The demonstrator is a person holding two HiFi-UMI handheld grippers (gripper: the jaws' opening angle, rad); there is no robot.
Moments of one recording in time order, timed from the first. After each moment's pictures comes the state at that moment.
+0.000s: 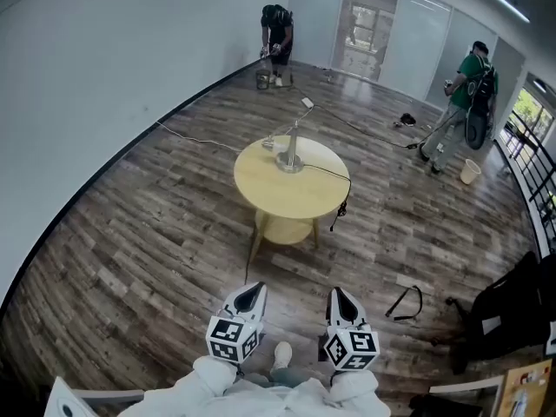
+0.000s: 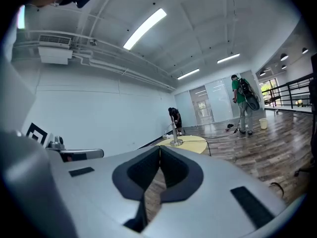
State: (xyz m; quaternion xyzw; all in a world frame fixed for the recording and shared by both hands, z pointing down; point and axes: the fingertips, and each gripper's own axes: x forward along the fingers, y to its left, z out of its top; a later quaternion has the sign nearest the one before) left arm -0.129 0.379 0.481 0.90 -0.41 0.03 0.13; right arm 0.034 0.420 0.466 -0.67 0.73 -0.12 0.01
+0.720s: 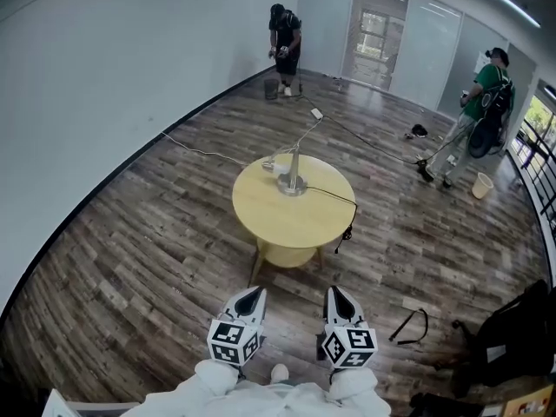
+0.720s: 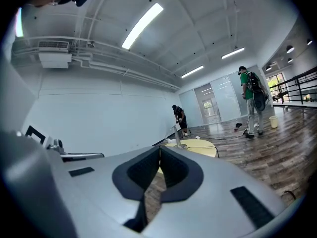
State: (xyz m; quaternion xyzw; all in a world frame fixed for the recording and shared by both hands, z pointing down) left arm -0.080 0.262 0.479 0.89 -0.44 0.03 0.13; right arm 0.079 0.285 0.459 -0.64 0.76 -0.12 0.02
